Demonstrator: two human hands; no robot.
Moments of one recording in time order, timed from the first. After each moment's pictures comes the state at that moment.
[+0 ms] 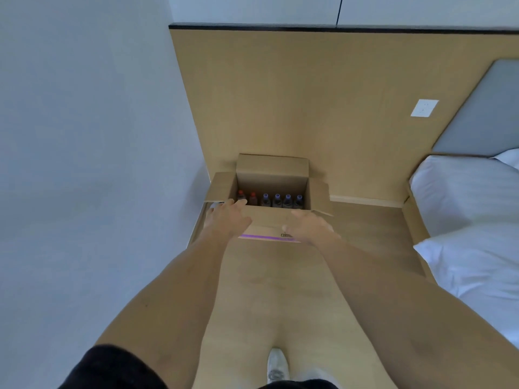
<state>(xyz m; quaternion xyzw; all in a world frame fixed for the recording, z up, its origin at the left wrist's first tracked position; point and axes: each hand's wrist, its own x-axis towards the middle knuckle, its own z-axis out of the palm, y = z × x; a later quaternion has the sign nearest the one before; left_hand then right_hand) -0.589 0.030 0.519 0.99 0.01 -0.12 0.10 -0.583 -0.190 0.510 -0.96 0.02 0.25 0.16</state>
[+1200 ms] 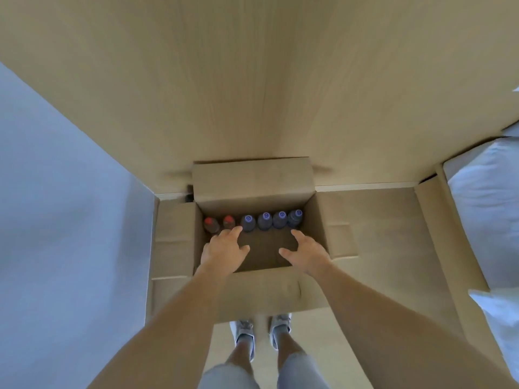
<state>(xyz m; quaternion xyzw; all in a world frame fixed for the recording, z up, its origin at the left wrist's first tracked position) -0.075 0.058 0.281 0.92 -0.03 -0.34 0.17 -0.109 -0.154 0.291 -0.88 0.19 0.36 0.23</state>
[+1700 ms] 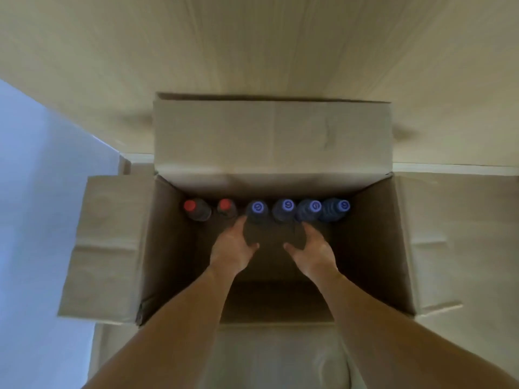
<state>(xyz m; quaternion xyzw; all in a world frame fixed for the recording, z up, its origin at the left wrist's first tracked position) 0.003 0.025 -0.033 0.89 0.09 -0.35 0.27 -0.022 -0.158 -0.034 -0.87 0.24 0.32 0.29</state>
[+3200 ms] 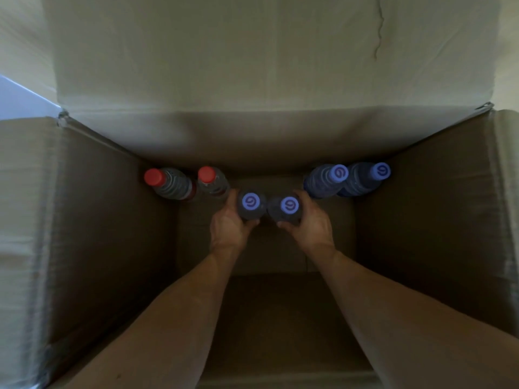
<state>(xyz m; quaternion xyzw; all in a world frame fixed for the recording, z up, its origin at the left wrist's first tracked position) 0.004 0.024 -0.192 0.89 0.15 -0.23 0.37 -0.007 -0.147 -0.185 -0.89 0.18 0.24 0.35</state>
